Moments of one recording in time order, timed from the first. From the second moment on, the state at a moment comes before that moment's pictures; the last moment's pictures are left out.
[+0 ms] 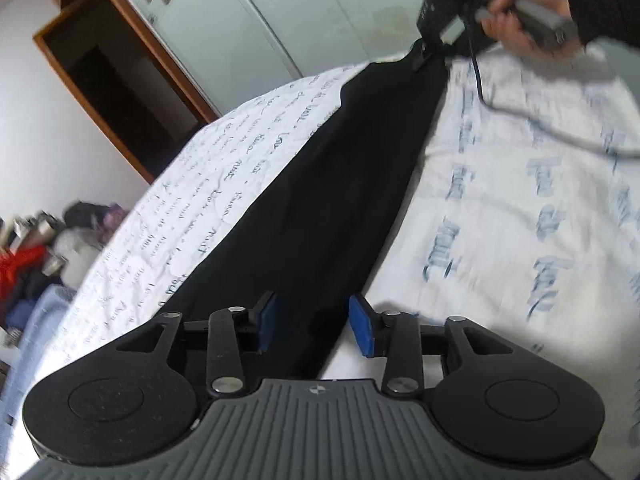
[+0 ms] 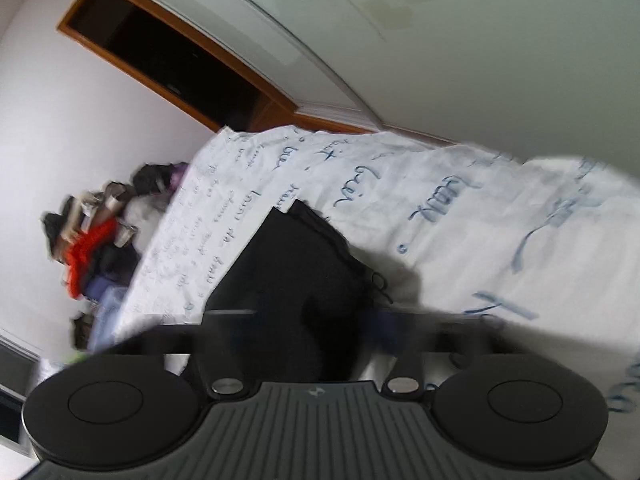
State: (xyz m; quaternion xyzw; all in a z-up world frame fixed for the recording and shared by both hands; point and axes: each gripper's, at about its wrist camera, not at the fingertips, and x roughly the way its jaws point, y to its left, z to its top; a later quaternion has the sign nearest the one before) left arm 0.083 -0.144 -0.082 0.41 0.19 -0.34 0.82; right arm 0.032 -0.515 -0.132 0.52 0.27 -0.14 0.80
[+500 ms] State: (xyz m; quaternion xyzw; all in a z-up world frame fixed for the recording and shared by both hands) left arm 0.089 -0.186 -0.103 0.49 0.15 -0.33 0.79; right arm 0.032 -0.524 -0.078 0.59 0.16 -0.04 0.79
